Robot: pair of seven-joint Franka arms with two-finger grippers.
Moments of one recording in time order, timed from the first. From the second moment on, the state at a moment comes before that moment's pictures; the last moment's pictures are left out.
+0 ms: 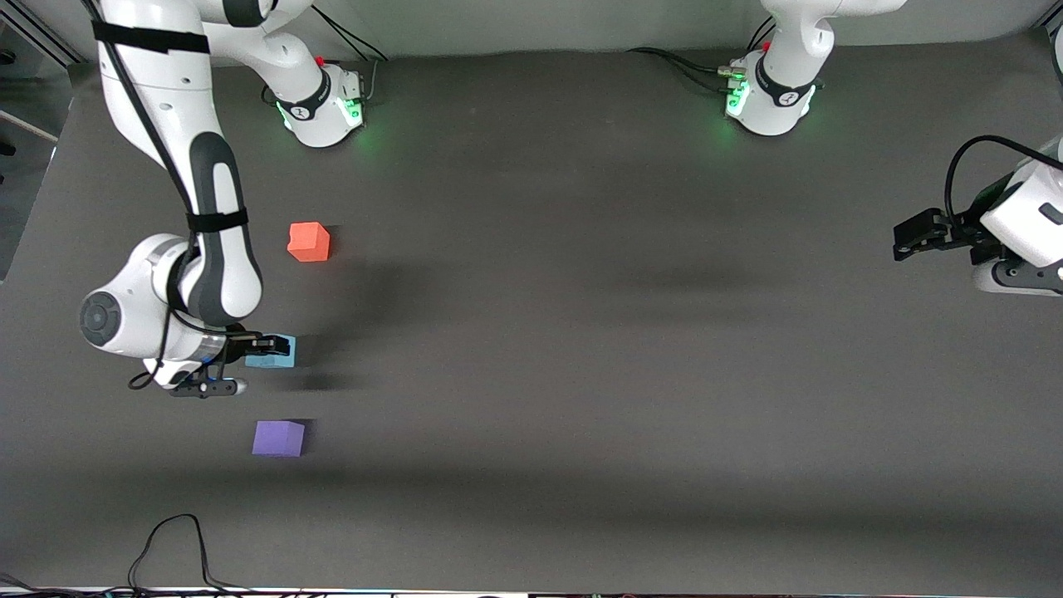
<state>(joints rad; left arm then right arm) -0.06 0.06 0.02 -1.58 0.01 1.58 0.04 0.60 0.59 -0.69 -1.93 0.56 2.18 -0.38</state>
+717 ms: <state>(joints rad) -0.06 0.06 0.02 -1.59 0.01 1.58 0.04 0.66 0.60 -0.68 -2.04 0.62 2.29 -0.39</state>
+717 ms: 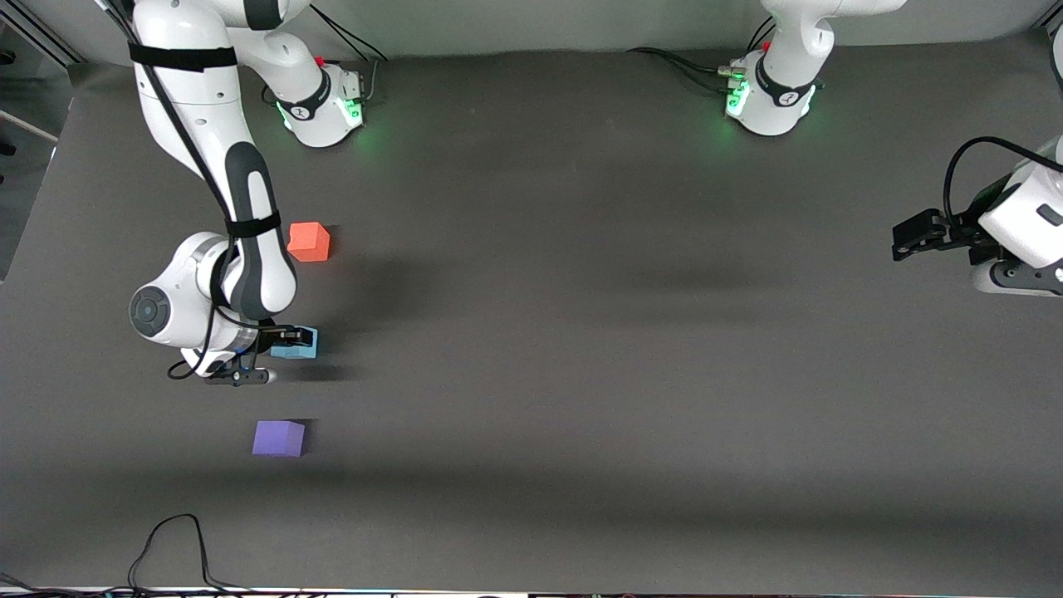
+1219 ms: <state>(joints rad) -0.06 0.06 0.02 -1.59 0.01 1.58 0.04 0.68 0.60 -0.68 -2.07 0.64 2.30 -0.39</state>
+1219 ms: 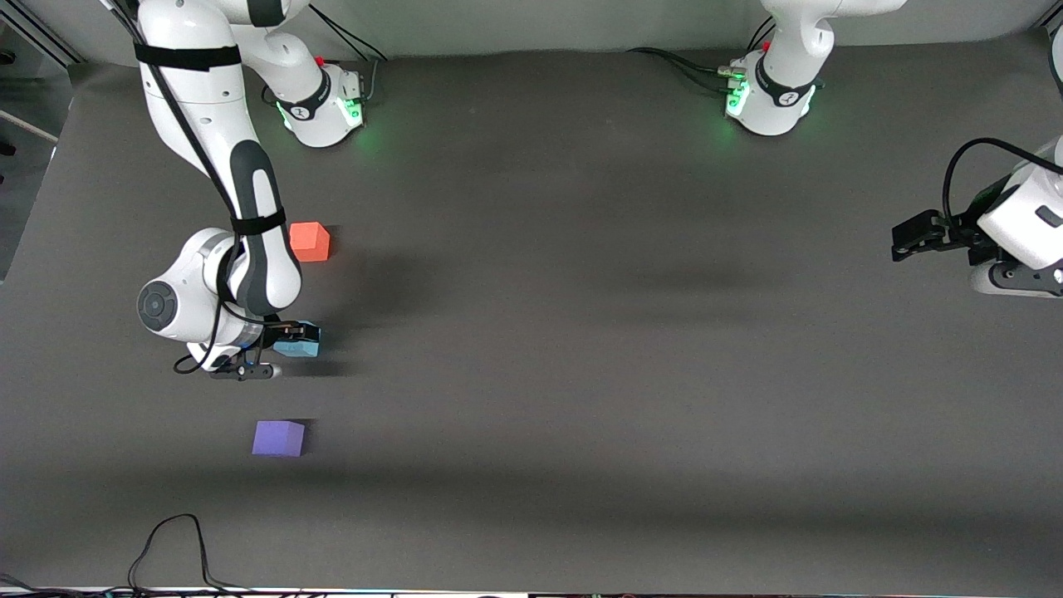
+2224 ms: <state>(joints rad) -0.06 0.06 0.02 -1.59 0.01 1.58 0.04 0.71 0.41 -0.76 -1.57 0.39 1.80 -0.25</state>
